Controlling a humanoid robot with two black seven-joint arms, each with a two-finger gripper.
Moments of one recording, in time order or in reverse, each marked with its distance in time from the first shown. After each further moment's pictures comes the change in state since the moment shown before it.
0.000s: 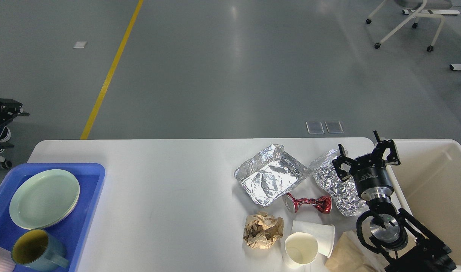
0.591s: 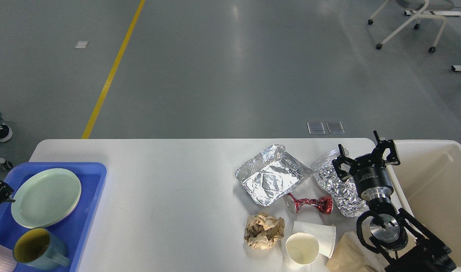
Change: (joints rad) left arm 0.305 -0.049 0.119 0.031 0.004 0.049 0.010; right arm 0.000 0.000 0.000 0.000 0.000 0.000 0.000
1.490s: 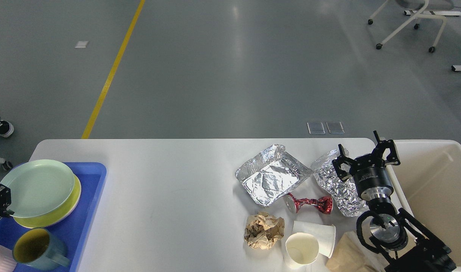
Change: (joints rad) left arm -0.011 0.015 0.010 -0.002 0.000 -0.129 0.000; right arm 0.000 0.000 0.000 0.000 0.000 0.000 0.000
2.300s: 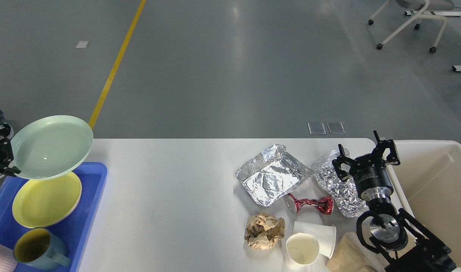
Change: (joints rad) left arm -0.858 0.063 0.609 -0.585 -0.013 -0.102 -0.073; right arm 0.000 0.000 0.000 0.000 0.000 0.000 0.000
